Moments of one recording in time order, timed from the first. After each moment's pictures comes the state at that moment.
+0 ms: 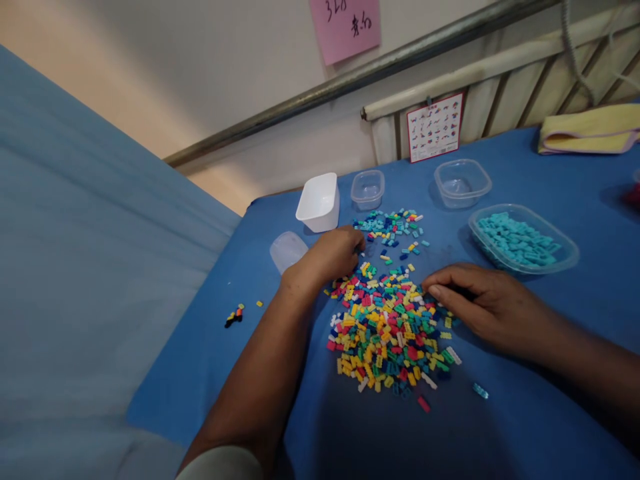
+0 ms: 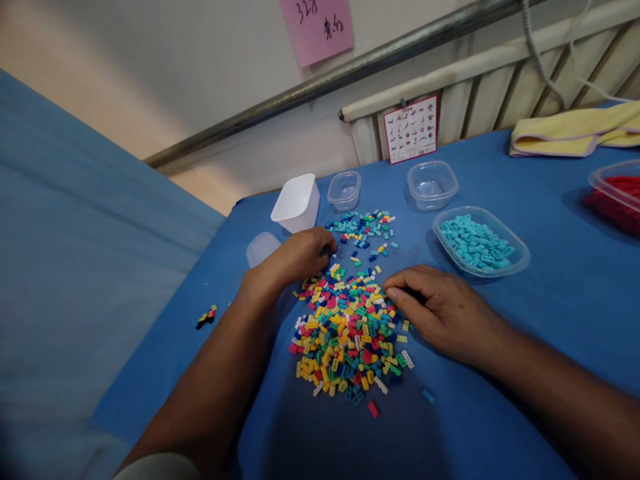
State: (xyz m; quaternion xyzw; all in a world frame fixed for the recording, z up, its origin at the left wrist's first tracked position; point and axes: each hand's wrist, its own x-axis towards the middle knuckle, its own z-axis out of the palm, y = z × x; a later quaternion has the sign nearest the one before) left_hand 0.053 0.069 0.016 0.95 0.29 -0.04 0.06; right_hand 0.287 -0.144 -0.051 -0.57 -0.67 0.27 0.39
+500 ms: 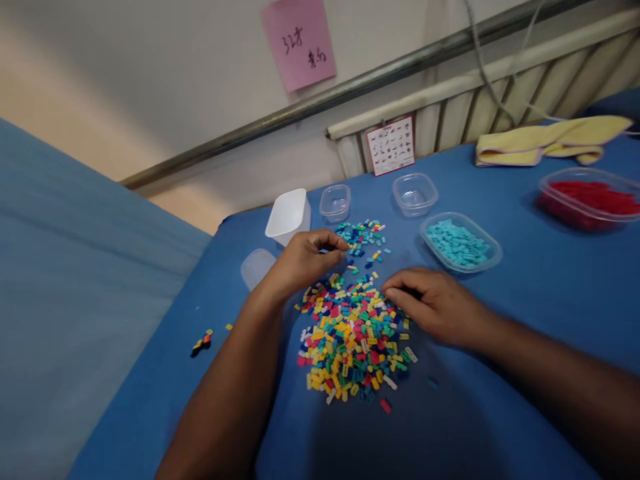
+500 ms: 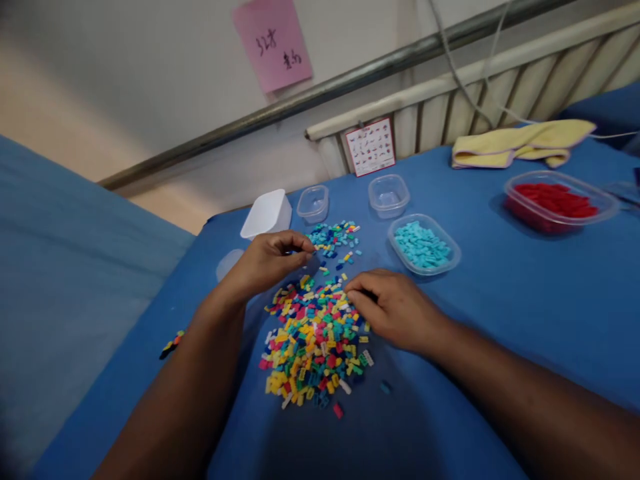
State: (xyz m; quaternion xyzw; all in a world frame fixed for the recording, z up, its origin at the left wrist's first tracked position) left_hand 0.073 0.050 0.040 0.85 0.33 0.16 0.37; right_hand 0.283 -0.133 -0.042 -0.55 -0.66 0.28 0.43
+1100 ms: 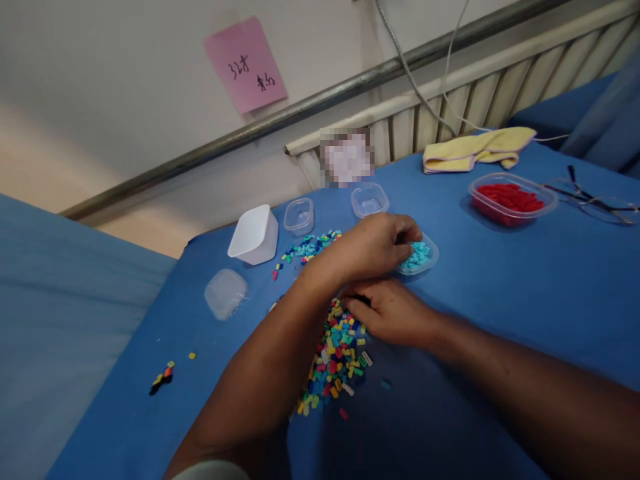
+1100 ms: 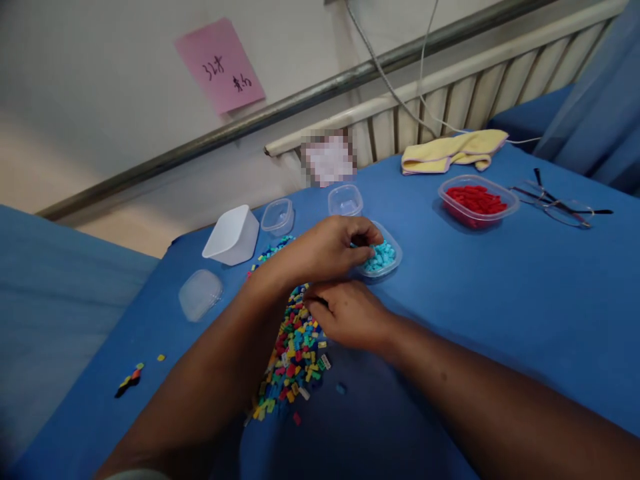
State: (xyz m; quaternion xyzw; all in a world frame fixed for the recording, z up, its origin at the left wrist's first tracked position) left_hand 0.246 -0.008 0.058 0.95 0.10 0.03 0.31; right_hand 0.284 -0.125 -0.035 -0.53 -0.67 0.26 0.45
